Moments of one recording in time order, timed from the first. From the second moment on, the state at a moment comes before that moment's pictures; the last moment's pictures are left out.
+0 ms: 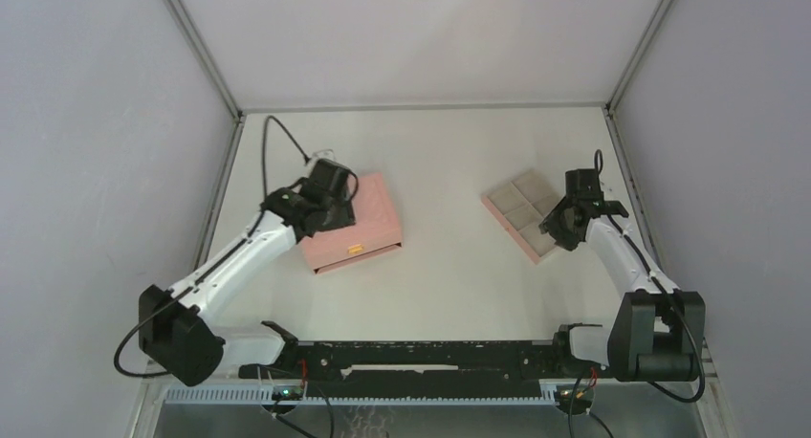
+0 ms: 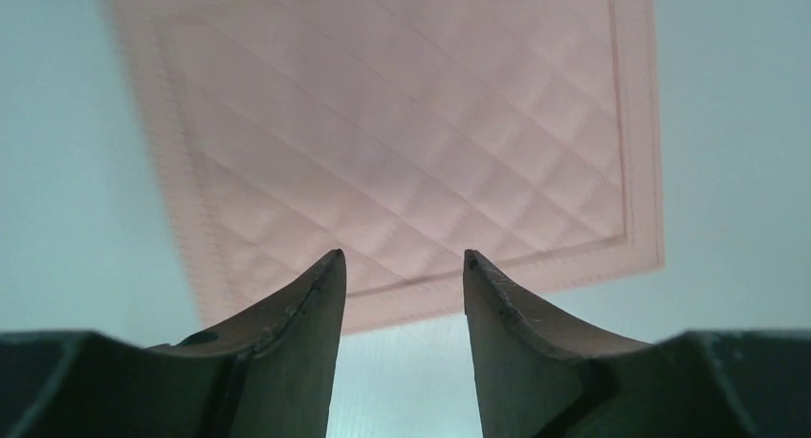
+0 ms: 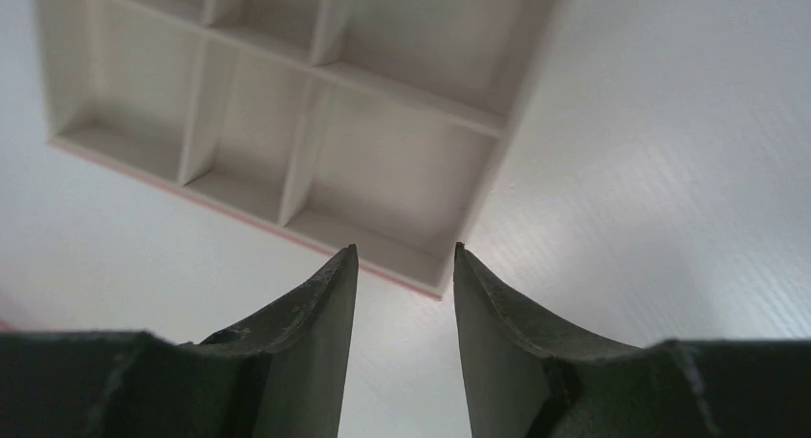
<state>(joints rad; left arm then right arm) -0.58 1.27 1.06 -0.78 -0.35 -0.62 -0.01 1.25 0.82 -0.69 0.09 0.70</state>
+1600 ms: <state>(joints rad) -0.47 0.96 0.87 -0.67 -0.15 -0.75 0.24 1.77 1.25 -0.53 -0.02 0.51</state>
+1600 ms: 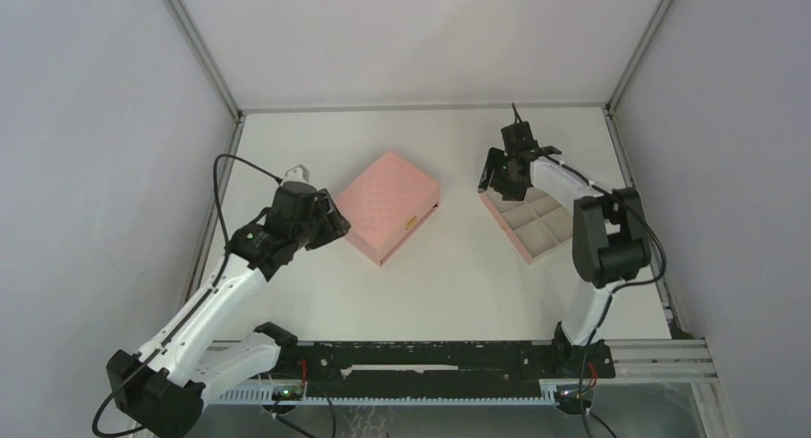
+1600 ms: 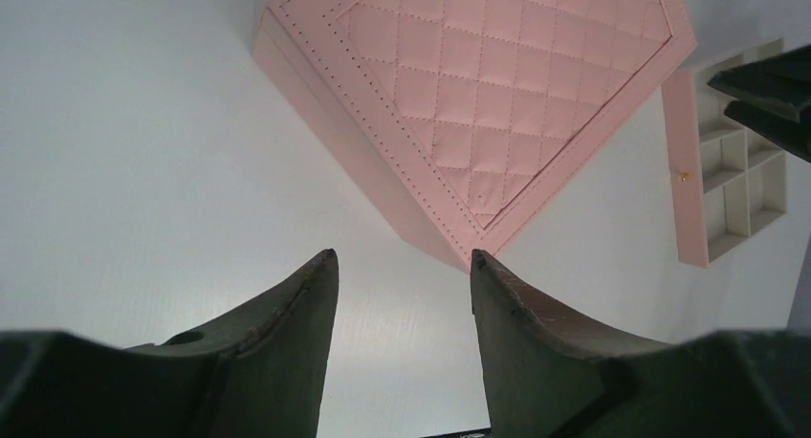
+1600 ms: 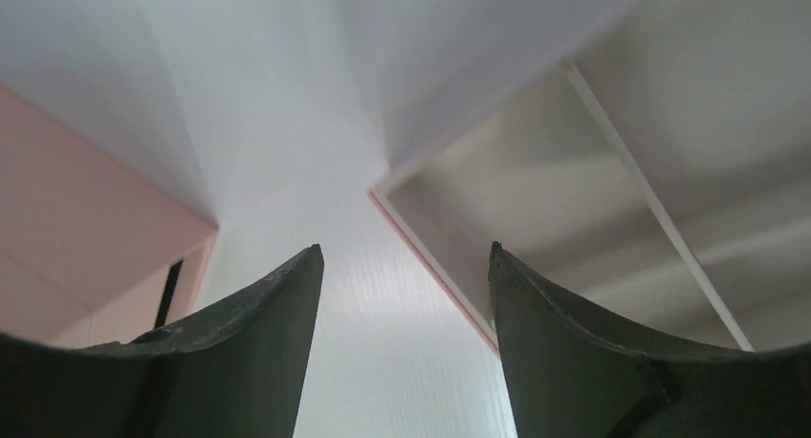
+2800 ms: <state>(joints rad) -0.47 1.01 0.86 -0.67 -0.15 -0.72 0.47 1.07 0.77 -0.84 0.19 1.33</state>
